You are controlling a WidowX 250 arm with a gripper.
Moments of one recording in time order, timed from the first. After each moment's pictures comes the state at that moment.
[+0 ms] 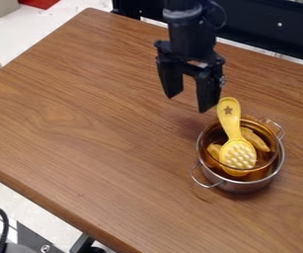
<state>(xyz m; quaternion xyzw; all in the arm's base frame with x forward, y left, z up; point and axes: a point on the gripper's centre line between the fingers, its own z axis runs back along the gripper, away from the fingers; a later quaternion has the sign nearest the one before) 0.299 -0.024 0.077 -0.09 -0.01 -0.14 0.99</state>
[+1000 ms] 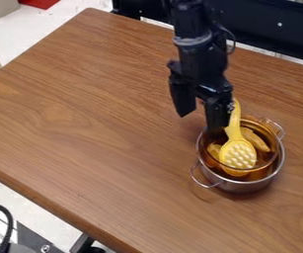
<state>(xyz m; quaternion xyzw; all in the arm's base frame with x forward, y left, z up) 0.293 -0.046 0.059 -0.09 -0.03 -0.18 0.98</state>
